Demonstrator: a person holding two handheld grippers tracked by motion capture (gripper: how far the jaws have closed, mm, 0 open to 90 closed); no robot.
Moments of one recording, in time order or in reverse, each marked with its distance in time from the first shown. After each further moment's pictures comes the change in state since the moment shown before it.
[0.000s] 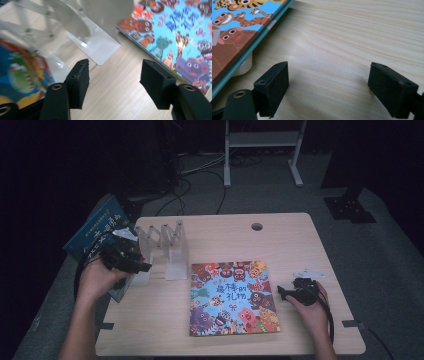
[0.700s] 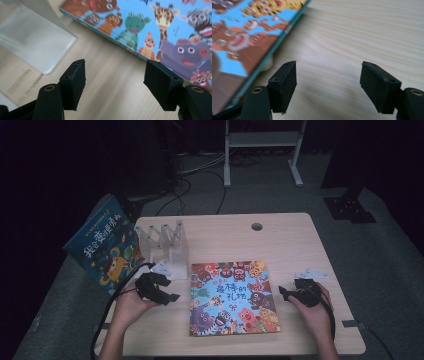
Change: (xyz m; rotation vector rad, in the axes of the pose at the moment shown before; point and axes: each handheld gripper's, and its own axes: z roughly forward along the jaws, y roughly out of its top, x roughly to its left) left arm -0.061 -0.030 0.091 0.023 -0.104 0.127; right arm 0.007 0.007 -0.021 -0.009 0.038 -0.007
